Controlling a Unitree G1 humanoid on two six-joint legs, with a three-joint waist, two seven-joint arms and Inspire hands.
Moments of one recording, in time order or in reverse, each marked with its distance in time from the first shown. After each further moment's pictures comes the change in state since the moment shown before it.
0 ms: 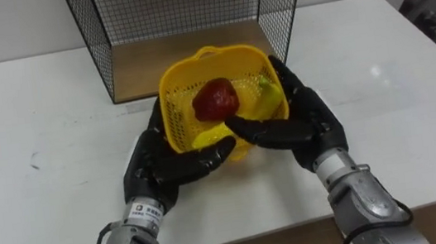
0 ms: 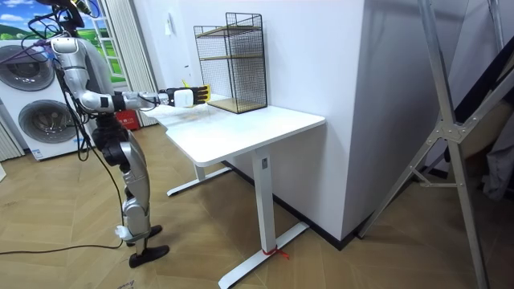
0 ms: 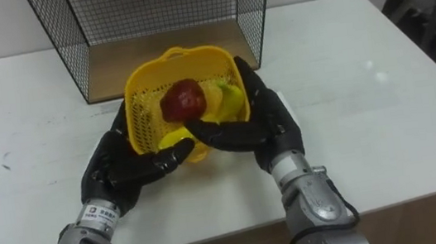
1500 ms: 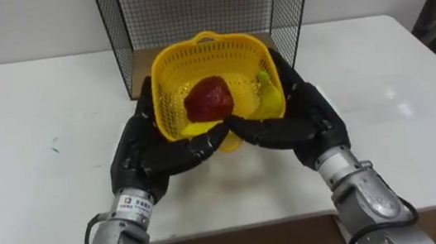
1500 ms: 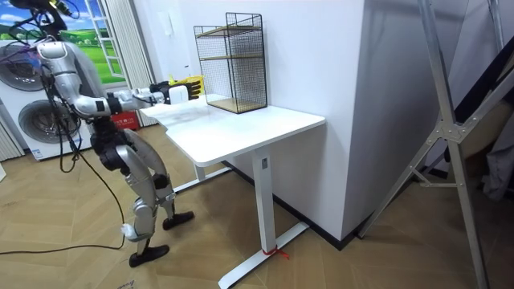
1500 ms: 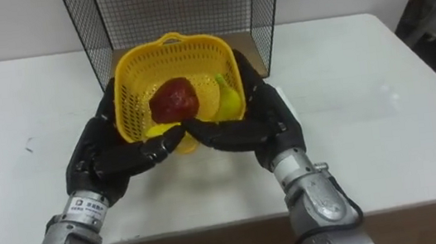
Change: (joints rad) left arm 0.005 0.018 0.063 -0.066 0.020 0.000 -0.004; right arm 0.021 -0.004 -0.006 0.003 0.035 0.011 0.061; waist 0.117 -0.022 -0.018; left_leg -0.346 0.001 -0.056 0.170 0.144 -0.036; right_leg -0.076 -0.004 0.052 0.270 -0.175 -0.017
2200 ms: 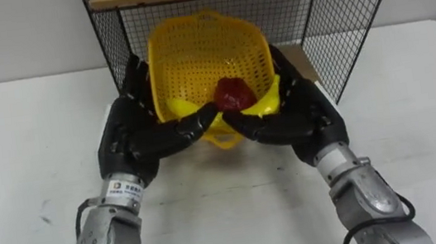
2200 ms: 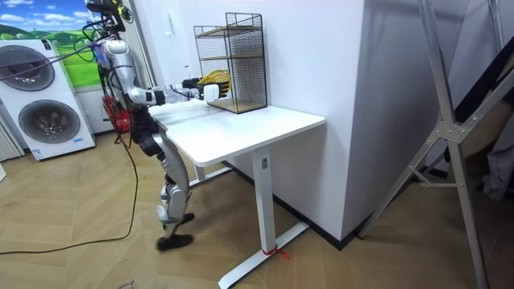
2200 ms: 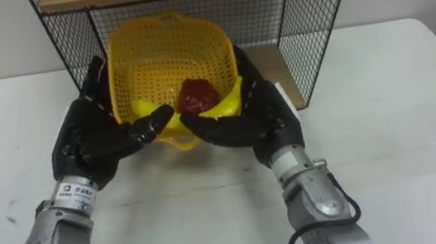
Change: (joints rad) left arm -0.073 -0.001 0.011 -0.004 -0.001 -0.045 0.000; right arm -0.048 -0.003 -0.011 -0.008 0.021 -0.027 -0.001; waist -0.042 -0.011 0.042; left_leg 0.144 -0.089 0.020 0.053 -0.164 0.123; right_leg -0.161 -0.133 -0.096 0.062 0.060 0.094
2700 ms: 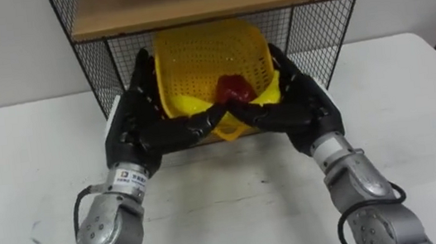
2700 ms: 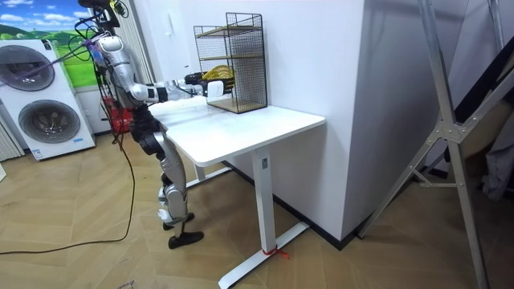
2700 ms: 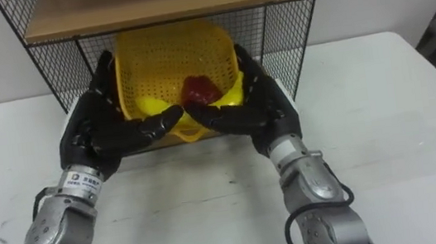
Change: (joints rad) left arm -0.078 -0.032 0.011 0.086 0.109 0.067 0.000; right arm -0.093 0.018 -0.004 0.153 0.075 0.007 -0.031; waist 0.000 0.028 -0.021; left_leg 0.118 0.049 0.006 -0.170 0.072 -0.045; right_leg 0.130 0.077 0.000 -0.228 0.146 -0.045
